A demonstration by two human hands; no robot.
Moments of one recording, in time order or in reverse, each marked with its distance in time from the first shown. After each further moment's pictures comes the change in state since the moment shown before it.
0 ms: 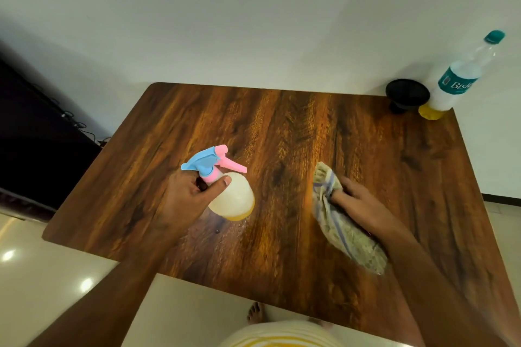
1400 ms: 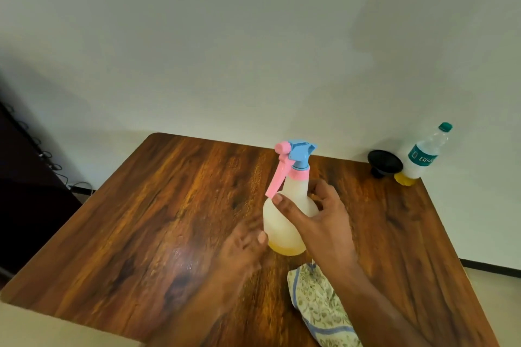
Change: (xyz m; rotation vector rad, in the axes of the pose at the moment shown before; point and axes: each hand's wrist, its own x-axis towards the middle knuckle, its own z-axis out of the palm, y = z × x) left_hand -0.030 0.043 0.003 -0.949 -0.317 -0.421; right_hand -0.011 -0.198 0.050 0.195 0.567 -0.099
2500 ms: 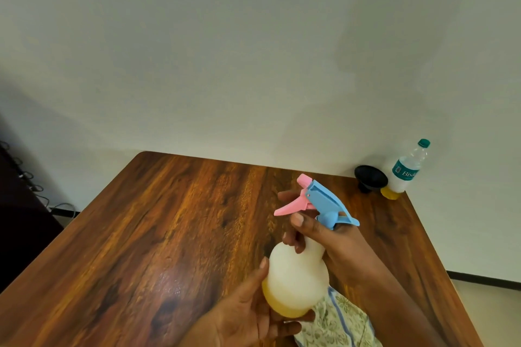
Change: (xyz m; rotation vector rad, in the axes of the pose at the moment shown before) left_hand -0.007 -0.013 0.021 -0.280 -0.340 -0.479; right_hand 0.001 -0.025 -0.050 0.479 -0.460 -0.032
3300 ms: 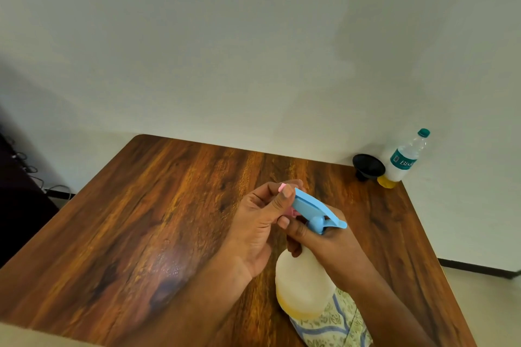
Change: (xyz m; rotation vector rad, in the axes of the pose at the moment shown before) left_hand -0.003 0.060 0.072 0.208 0.139 0.665; right_hand -0.013 0.019 0.010 -0.204 0.081 0.008
